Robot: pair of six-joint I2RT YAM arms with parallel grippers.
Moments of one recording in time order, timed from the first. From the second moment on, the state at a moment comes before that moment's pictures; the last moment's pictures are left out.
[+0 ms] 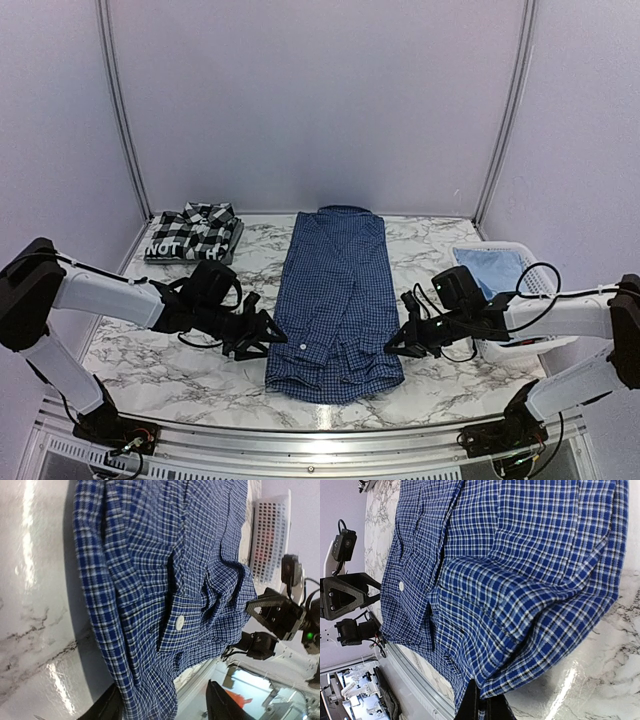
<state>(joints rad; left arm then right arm) -0.77 1.58 0.71 0.06 0.55 -1.09 0.62 1.29 0.54 -0.13 -0.53 0.79</state>
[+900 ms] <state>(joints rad) -0.78 1.77 0.80 0.08 0.58 -1.00 0.62 1.31 0.53 -0.11 -0.53 0.80</state>
